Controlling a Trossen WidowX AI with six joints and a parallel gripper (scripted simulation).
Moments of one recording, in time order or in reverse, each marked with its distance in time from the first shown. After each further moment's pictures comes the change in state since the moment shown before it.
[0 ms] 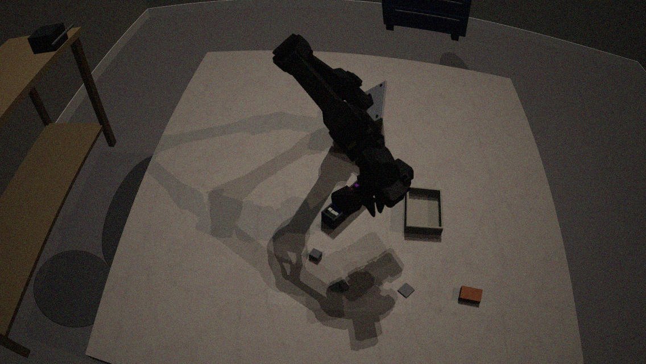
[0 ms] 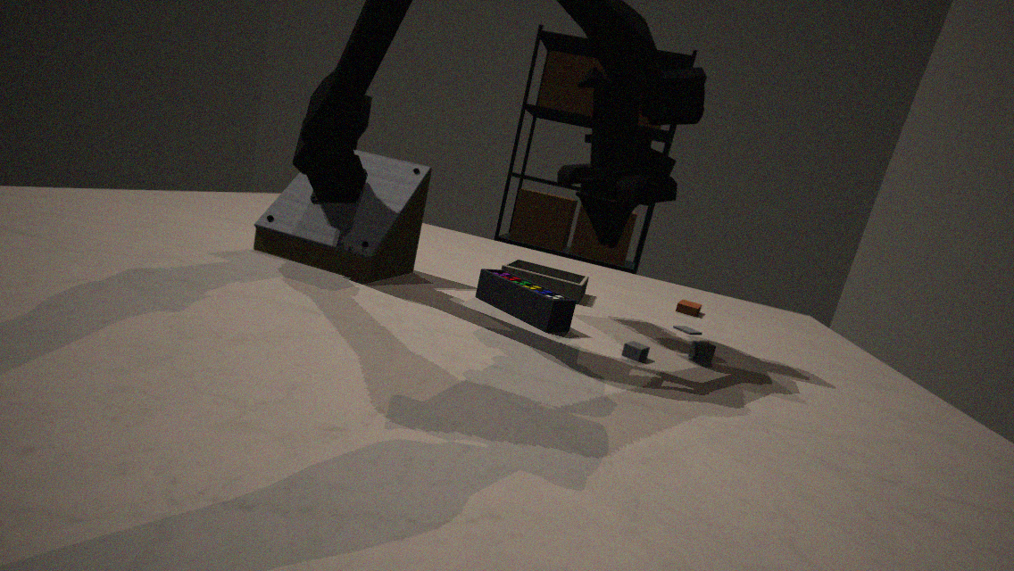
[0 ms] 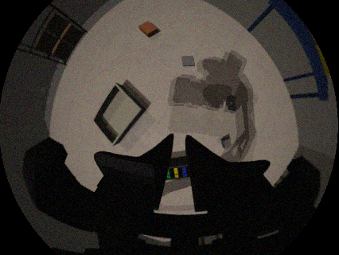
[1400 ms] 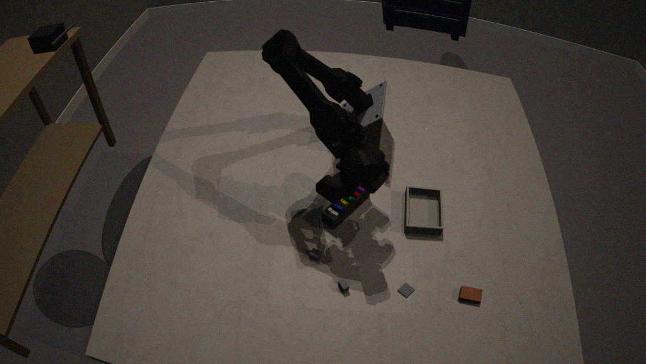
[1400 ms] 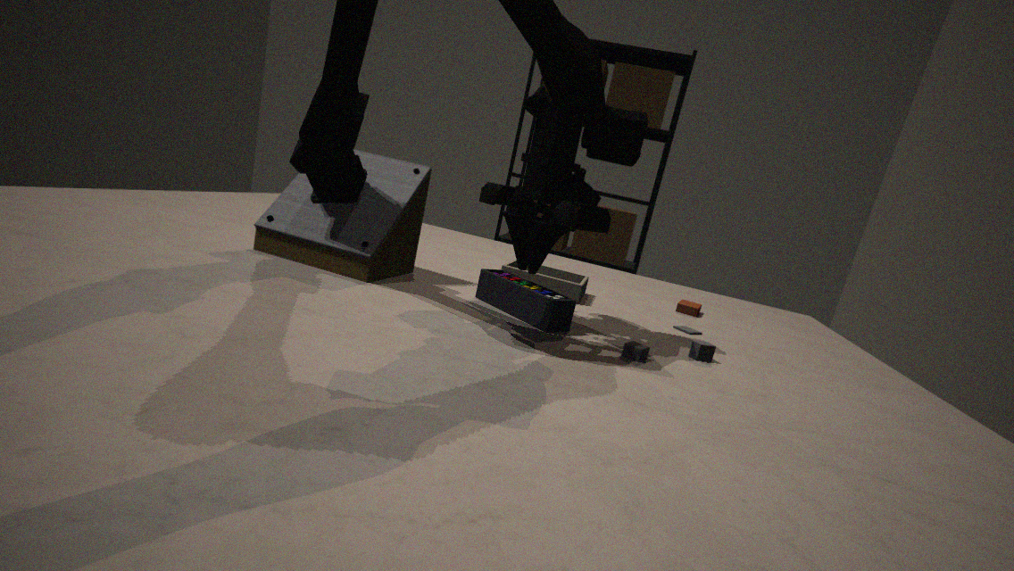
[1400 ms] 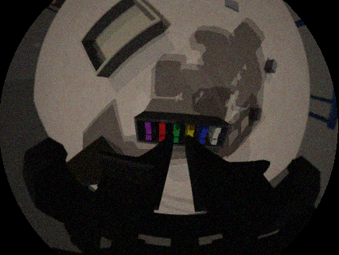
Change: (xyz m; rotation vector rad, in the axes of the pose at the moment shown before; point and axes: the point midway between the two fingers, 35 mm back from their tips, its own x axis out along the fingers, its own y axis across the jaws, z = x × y) arm 0.024 0.008 -0.113 -0.254 0.243 0.019
